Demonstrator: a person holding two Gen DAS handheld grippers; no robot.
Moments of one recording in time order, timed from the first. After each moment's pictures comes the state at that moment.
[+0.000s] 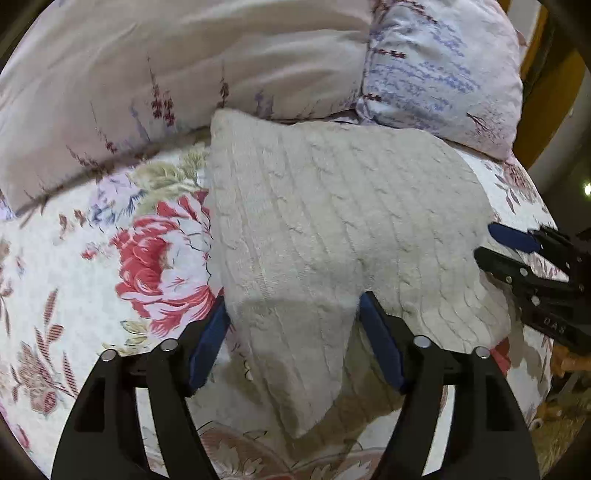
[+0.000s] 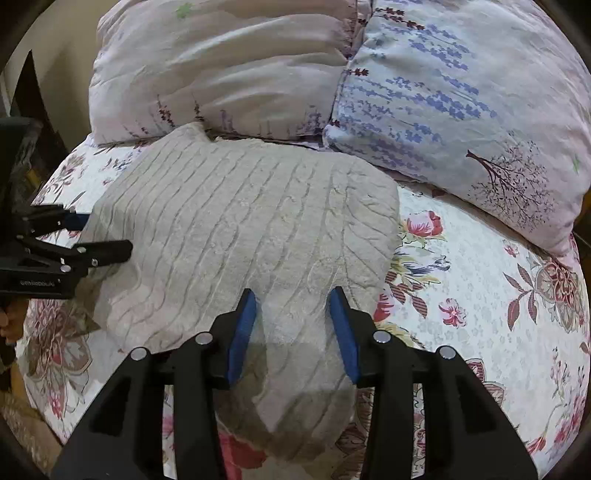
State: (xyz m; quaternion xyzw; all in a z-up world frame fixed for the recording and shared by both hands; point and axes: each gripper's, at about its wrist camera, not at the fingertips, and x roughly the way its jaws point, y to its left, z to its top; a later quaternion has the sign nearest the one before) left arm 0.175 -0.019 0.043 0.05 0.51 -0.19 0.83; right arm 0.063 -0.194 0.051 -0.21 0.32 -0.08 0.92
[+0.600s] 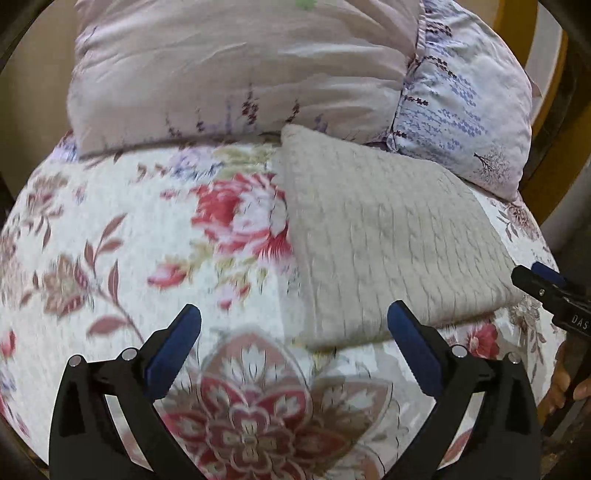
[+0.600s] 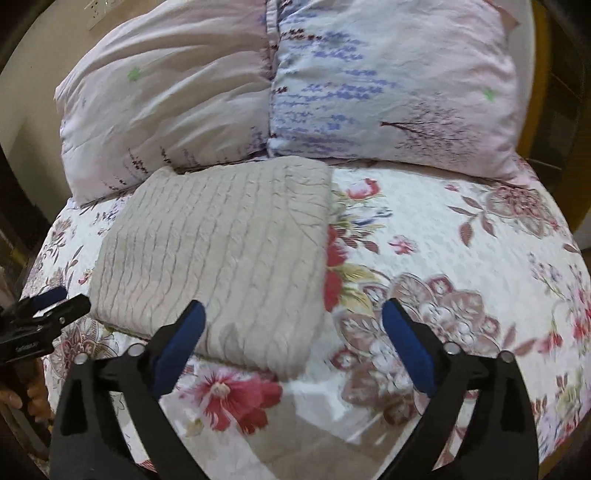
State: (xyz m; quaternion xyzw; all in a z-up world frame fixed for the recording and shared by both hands) left arm 0.103 0.032 0.063 -0.02 0.46 -0.12 0.88; right arm -0.012 -0.198 0.054 -0.10 0.26 -0.14 0.95
